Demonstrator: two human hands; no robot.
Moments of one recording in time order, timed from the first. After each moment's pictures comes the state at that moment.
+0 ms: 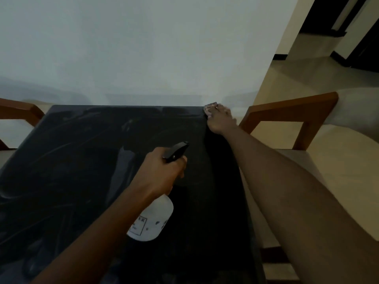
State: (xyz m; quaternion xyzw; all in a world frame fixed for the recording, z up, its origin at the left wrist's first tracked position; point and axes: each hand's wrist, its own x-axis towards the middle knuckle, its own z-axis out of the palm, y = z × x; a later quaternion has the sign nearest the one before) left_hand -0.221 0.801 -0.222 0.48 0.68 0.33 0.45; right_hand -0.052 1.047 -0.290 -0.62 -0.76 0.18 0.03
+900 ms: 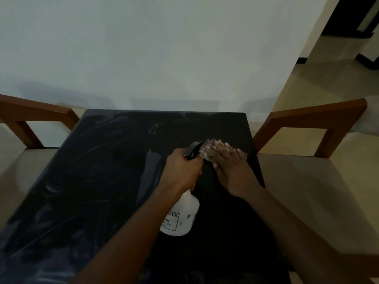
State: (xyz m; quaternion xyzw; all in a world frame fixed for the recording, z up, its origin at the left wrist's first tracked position) left_hand -0.226 0.811 -0.220 0.39 0.71 0.37 0.44; right_hand -0.055 0.895 -0.314 -0.48 -0.87 0.12 0.06
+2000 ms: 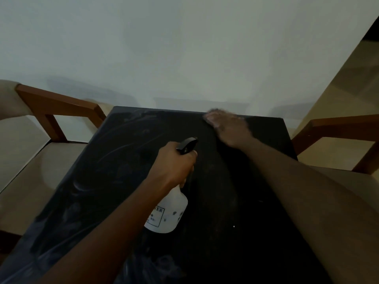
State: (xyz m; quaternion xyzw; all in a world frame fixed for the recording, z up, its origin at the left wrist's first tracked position) left_hand -0.344 0.813 -0.225 0.42 0.73 0.34 0.42; right_hand -0.192 1.032 -0.305 -0.44 -0.89 0.10 0.07
